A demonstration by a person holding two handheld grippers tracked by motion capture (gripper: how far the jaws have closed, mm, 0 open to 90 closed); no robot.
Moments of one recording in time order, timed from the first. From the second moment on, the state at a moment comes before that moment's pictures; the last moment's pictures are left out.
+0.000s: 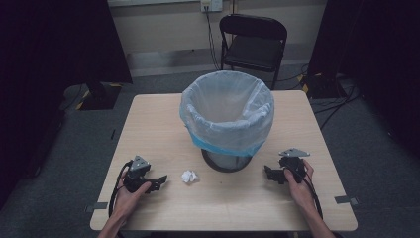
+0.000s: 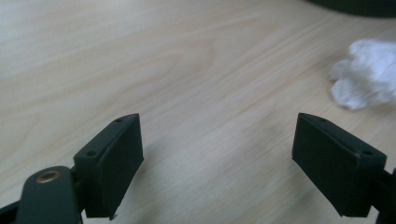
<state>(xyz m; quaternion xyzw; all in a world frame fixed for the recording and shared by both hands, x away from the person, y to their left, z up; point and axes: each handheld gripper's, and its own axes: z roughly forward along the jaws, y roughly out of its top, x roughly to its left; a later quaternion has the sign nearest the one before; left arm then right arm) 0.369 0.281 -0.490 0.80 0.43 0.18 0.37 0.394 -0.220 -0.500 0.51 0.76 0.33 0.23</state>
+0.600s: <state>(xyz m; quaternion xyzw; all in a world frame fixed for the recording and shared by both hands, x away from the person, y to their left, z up) 0.379 0.233 -0.455 0.81 0.35 0.14 0.44 0.394 -0.220 -0.500 0.51 0.76 0.33 0.23</state>
